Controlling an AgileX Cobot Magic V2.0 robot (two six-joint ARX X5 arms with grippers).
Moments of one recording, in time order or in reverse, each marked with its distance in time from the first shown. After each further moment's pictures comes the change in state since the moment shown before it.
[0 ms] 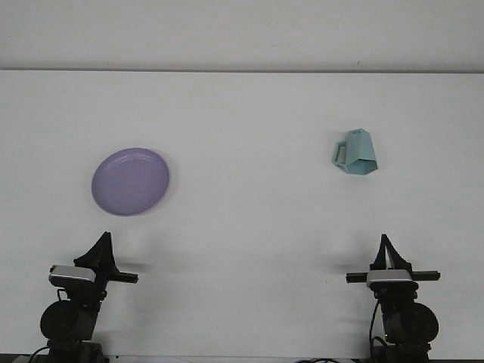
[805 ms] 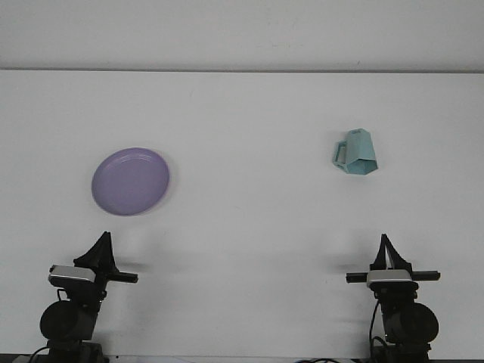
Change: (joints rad) left arm 0.000 0.000 0.000 0.011 0.000 -0.009; right arm 0.000 0.000 0.000 0.007 -0.001 0.004
